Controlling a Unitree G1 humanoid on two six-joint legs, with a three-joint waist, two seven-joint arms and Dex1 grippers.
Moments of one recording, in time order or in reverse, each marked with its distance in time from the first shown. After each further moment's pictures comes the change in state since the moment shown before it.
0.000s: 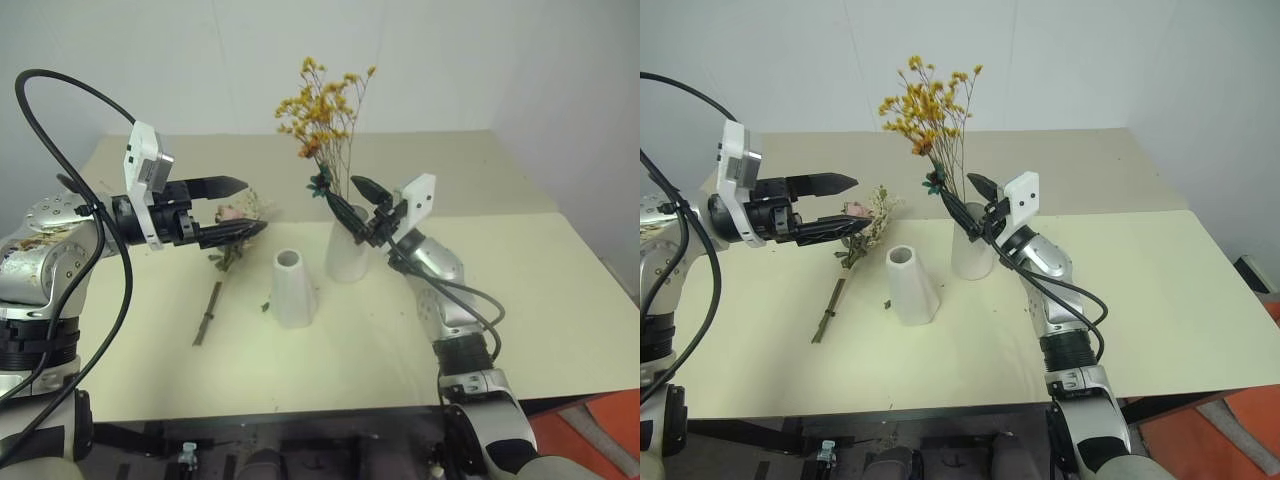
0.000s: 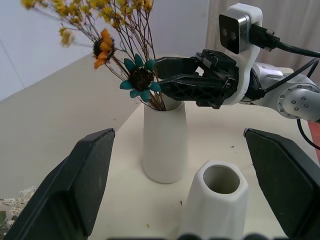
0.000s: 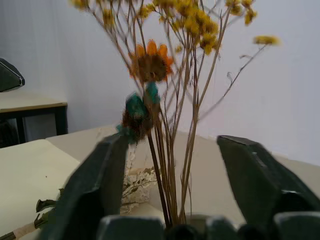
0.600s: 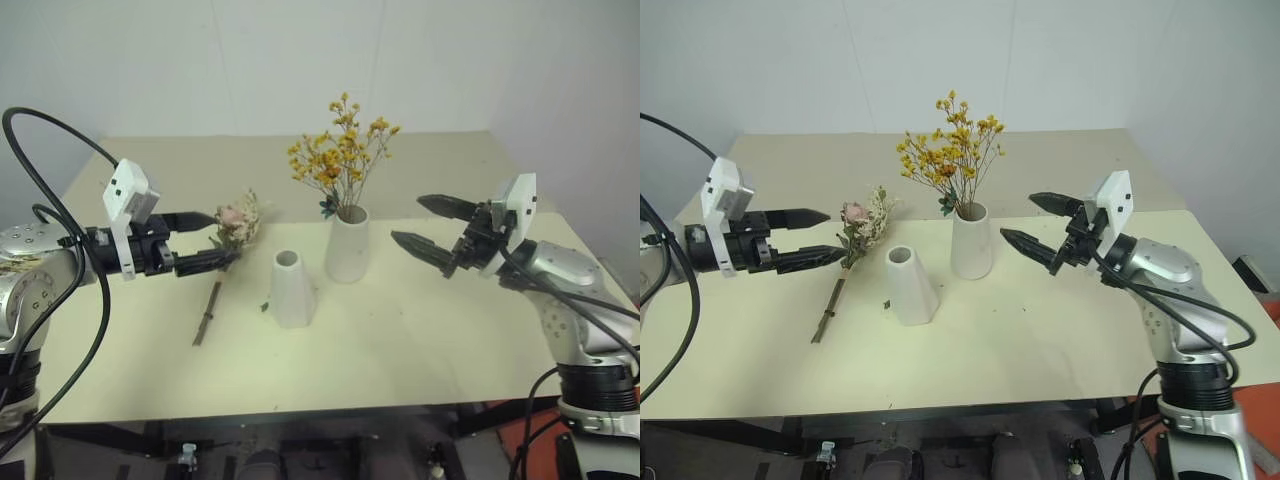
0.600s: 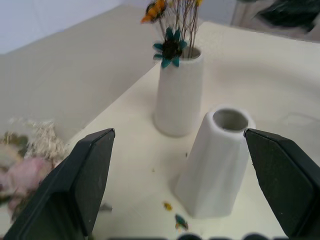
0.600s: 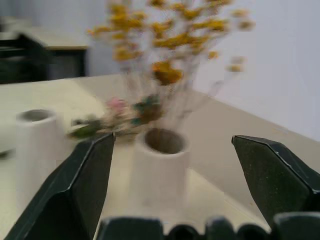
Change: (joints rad) left arm 0.206 0.156 0.066 -0.128 0.013 0.174 0.113; right arm 0.181 -0.529 -0.104 -0.378 0.290 0.439 0.331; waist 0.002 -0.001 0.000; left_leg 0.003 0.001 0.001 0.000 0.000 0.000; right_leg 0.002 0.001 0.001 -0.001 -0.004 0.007
